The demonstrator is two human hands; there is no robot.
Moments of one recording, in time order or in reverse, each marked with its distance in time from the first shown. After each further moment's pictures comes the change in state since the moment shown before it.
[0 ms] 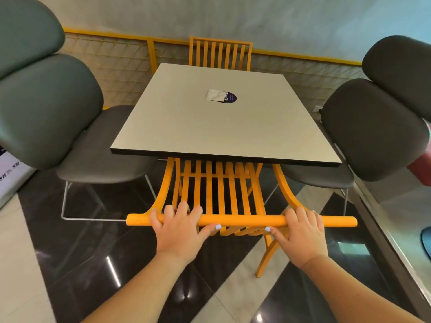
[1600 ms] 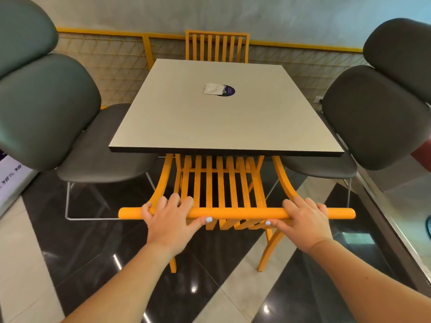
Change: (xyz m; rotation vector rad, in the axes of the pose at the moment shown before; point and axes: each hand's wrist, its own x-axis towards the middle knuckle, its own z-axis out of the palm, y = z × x) left_hand 0.006 -0.024 -0.008 -0.023 -0.043 0.040; right_hand 0.010 0.006 0.002 0.001 0.024 -0.067
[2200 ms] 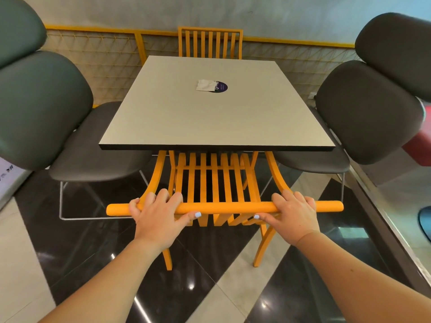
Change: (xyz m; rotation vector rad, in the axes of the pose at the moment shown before) left_hand 0.001 0.000 0.001 0.014 0.002 -0.003; right_hand 0.000 -0.001 0.002 -0.027 -0.032 0.016
